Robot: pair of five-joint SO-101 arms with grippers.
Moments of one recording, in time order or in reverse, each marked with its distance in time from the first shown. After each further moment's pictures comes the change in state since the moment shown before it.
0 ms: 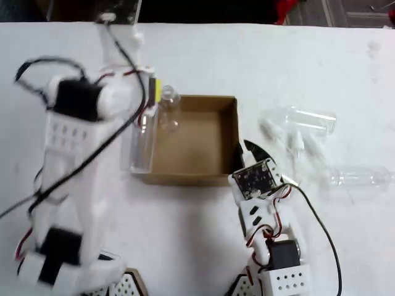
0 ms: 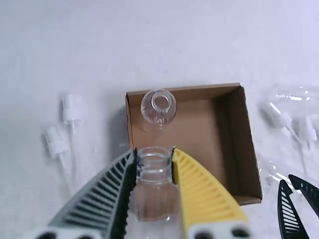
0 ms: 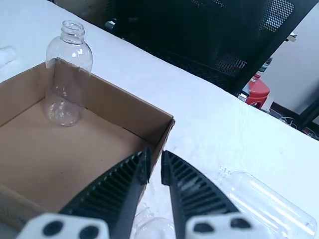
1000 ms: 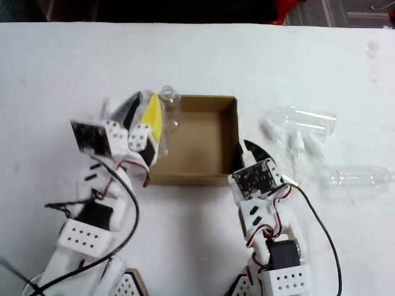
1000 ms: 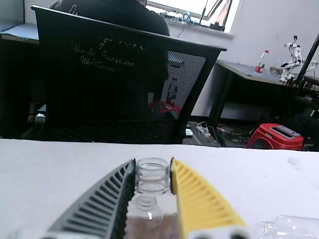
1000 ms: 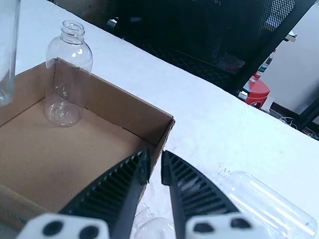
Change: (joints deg) left arm 0.4 -53.3 102.9 -98.6 0.1; right arm 0.0 0.0 0.0 0.0 0.0
